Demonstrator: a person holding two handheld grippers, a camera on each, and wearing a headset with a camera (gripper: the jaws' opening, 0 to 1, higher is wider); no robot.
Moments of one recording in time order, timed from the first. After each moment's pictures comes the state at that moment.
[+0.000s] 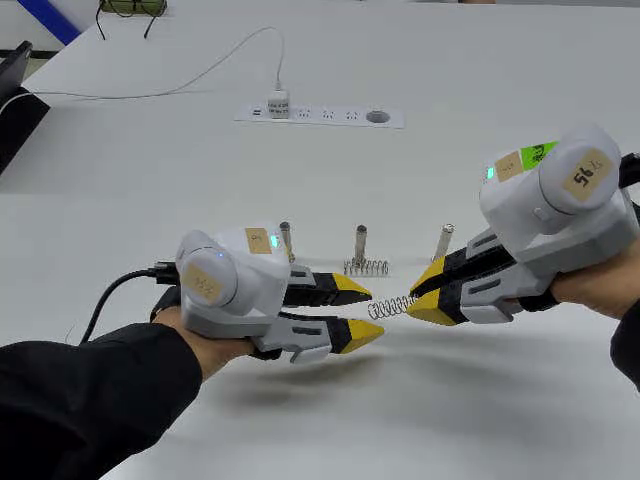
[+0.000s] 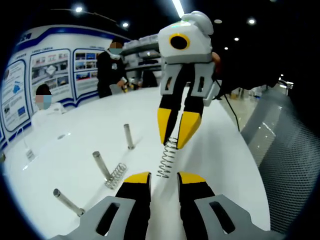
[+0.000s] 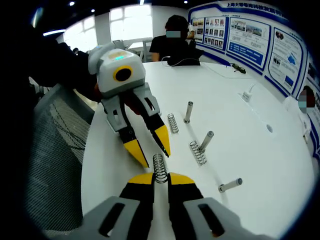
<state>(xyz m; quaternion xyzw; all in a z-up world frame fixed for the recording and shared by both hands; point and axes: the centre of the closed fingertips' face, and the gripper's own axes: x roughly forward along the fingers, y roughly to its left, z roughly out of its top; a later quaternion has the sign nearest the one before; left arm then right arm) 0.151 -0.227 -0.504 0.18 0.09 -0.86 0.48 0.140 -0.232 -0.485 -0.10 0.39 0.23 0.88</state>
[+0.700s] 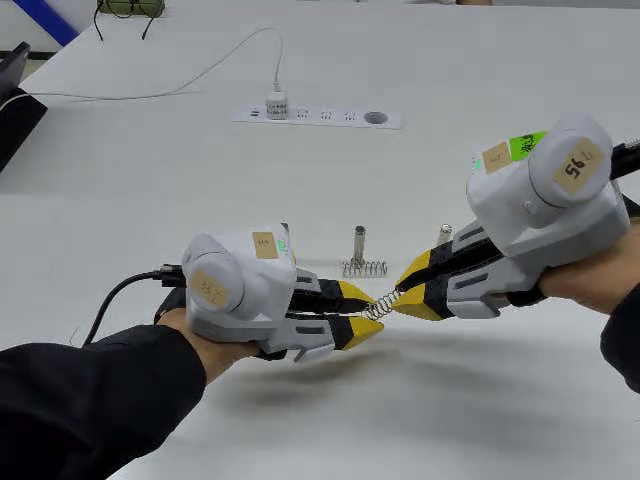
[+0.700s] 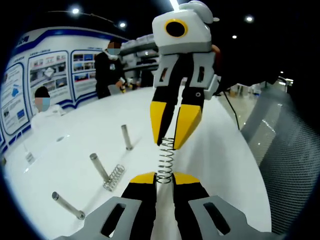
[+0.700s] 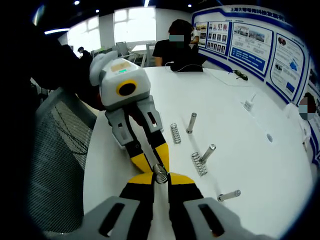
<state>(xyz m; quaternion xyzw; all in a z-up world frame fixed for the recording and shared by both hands) 0.147 -0.229 -0.505 0.19 0.08 -0.86 0.47 0.149 -0.221 -0.472 -0.11 0.38 0.23 0.89</state>
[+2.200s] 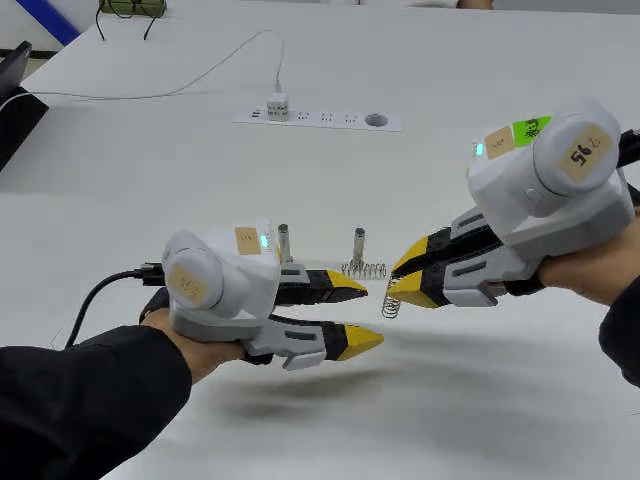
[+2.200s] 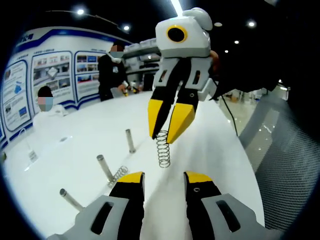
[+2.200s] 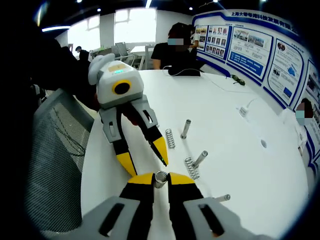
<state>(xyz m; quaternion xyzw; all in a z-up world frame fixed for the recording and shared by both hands) 0.155 -0.219 -0.490 0.17 0.08 -0.86 0.48 0.155 -0.228 -0.457 -0.13 0.37 0.22 0.89</state>
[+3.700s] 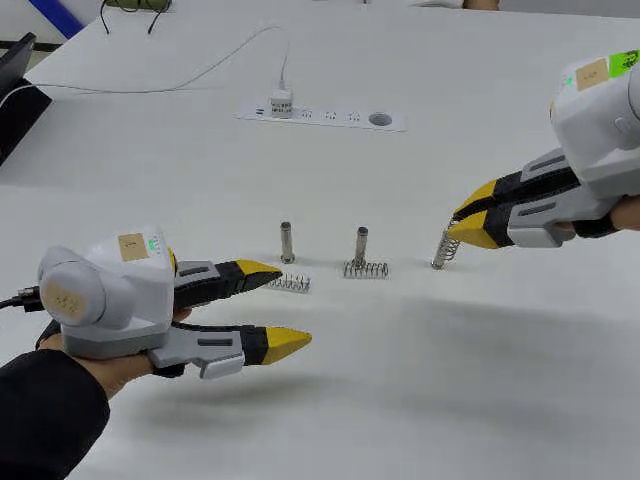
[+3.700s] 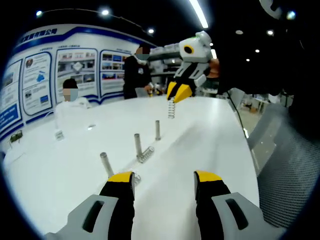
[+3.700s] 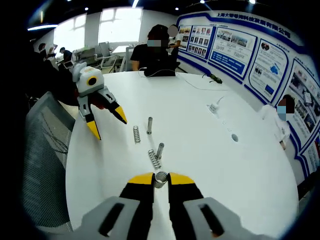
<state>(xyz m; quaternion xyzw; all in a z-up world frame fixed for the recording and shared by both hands) 0.209 -0.172 -0.485 0.13 0.10 -0.81 0.57 0.151 -0.299 -0.423 -0.15 0.36 0.14 0.91</state>
